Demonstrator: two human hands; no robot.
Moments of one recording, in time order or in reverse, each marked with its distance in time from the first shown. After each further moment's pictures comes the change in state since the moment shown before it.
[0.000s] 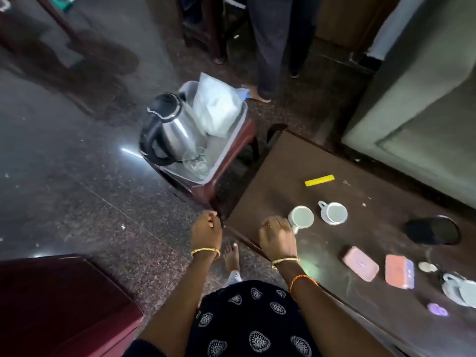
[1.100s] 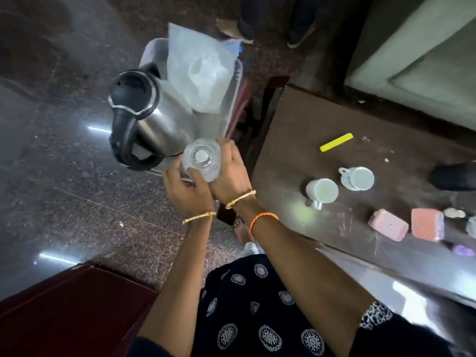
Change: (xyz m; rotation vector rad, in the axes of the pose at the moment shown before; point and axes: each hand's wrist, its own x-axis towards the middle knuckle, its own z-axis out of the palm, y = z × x) left_hand 0.125 0.031 -0.021 -0.317 0.329 0.265; right_hand 0.137 -0.120 0.094 0.321 0.002 -0.035
